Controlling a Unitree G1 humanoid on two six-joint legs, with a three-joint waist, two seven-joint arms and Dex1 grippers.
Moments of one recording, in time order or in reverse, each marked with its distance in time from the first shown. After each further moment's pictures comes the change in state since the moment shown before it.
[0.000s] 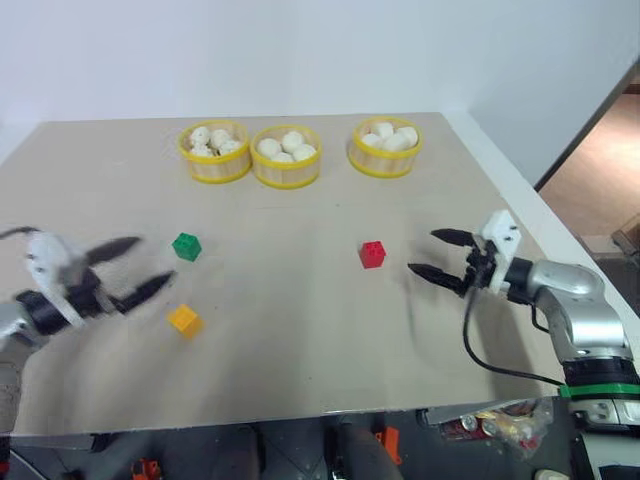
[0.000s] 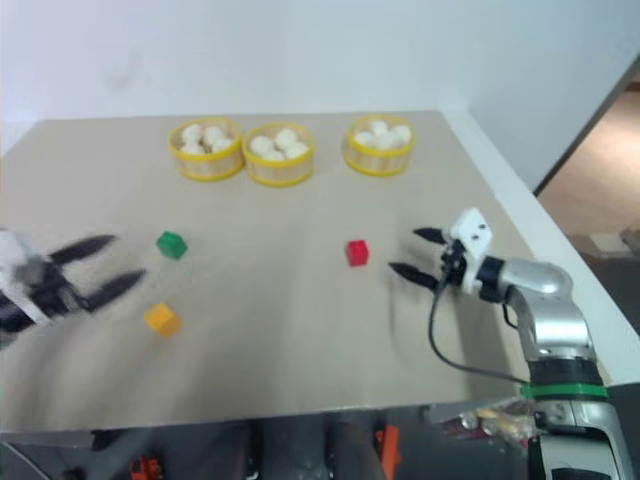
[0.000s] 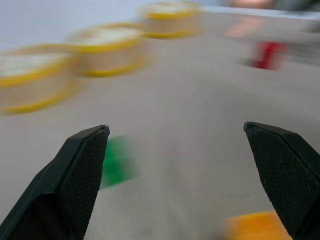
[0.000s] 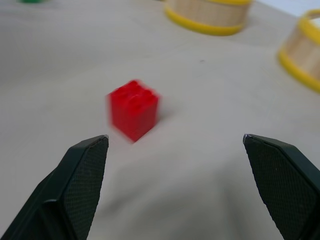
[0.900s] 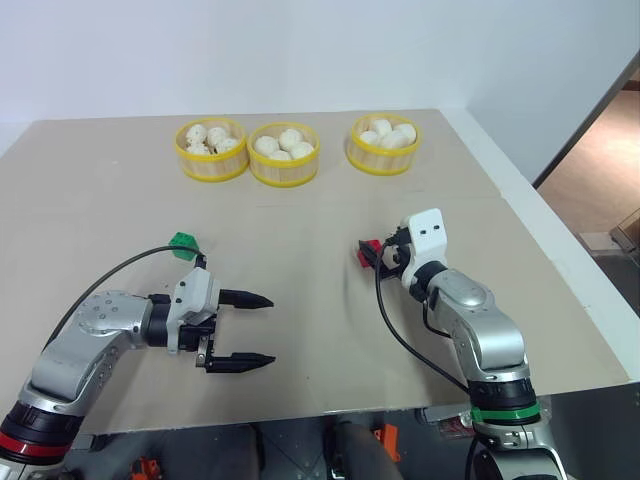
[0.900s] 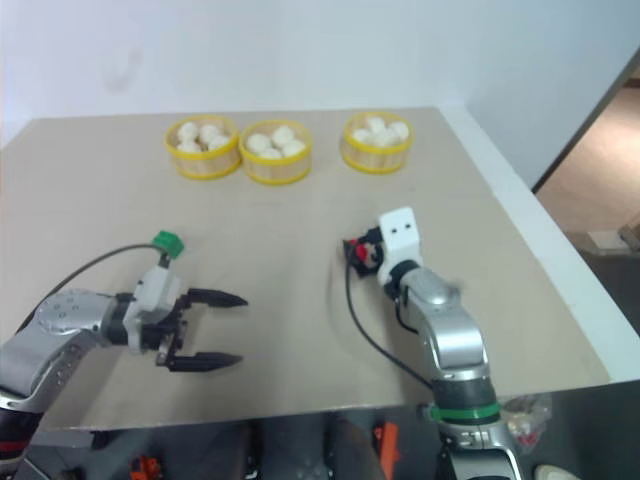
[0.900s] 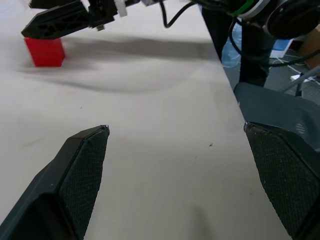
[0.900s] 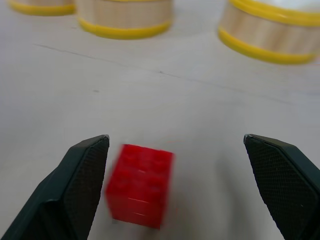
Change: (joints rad) left arm -0.212 -0.010 -0.384 -0.069 0.076 0.081 -0.221; right arm 0.067 0.416 0.063 -0.374 -0.136 0.430 -0.706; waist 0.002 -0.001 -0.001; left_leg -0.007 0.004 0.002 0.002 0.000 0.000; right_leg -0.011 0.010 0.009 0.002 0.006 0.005
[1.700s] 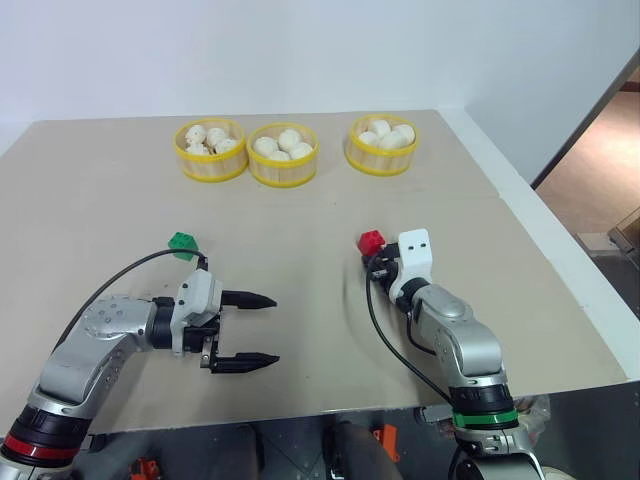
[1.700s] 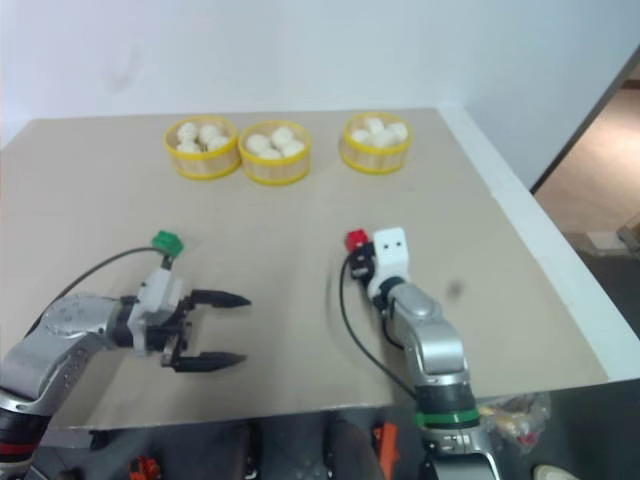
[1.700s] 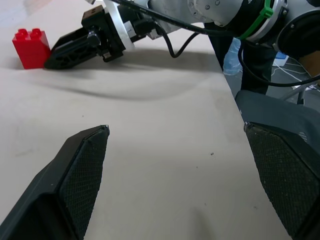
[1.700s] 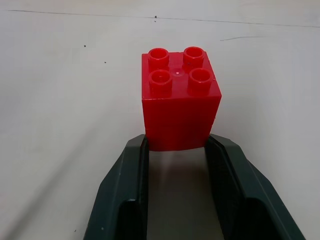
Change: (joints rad) left arm 0.024 -0.034 0.006 0.024 0.014 -0.029 -0.003; right arm 0.032 0.072 0.002 0.096 0.005 -0.015 -0.032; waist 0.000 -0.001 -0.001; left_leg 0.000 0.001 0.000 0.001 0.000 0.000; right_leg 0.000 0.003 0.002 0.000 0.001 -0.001
